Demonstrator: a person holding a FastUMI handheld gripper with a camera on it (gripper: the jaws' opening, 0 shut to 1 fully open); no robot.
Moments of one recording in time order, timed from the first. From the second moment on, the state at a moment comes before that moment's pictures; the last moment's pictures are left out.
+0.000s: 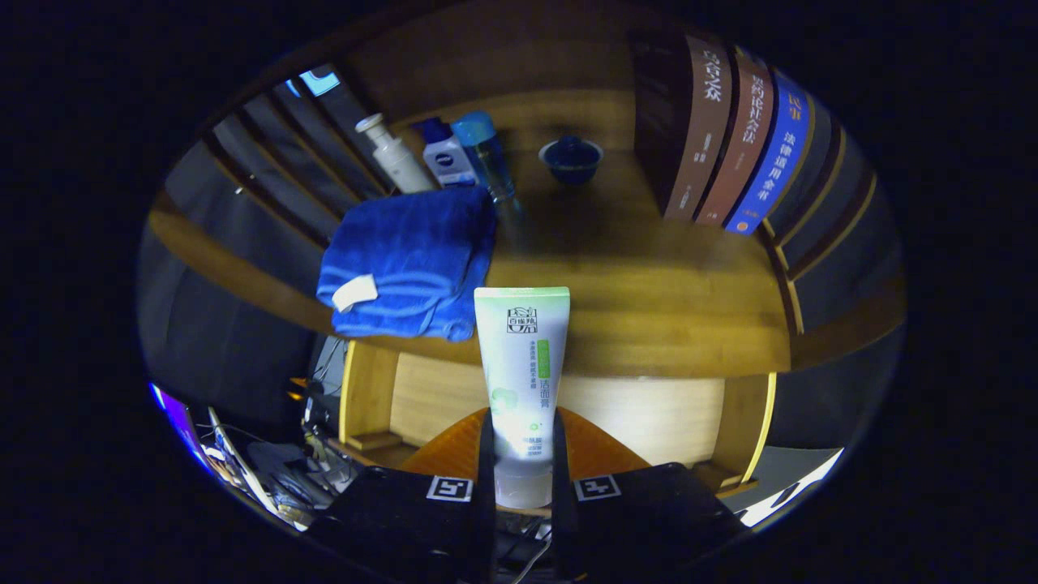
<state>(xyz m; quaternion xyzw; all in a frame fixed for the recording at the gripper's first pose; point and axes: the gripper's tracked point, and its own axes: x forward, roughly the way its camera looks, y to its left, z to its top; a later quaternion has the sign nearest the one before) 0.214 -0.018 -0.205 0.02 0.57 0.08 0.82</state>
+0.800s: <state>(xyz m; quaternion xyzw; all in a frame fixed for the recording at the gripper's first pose) 0.296 -0.032 -0.265 -0.05 0.54 -0.01 0.84</state>
